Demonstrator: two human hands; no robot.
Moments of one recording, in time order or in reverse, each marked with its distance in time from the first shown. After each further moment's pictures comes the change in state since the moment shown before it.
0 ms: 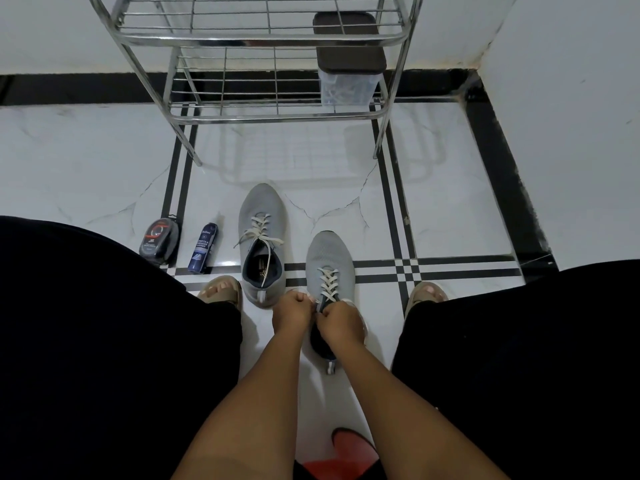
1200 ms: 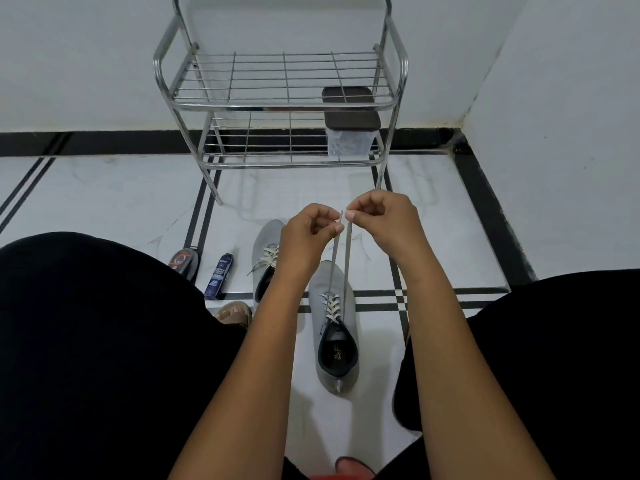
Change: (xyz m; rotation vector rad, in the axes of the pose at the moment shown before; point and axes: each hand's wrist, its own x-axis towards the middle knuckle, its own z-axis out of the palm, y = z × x) left_hand -0.102 0.158 -0.101 -0.343 -0.030 0.802; right_hand -0.052 -0.079 -0.214 0.536 0.248 -0.649
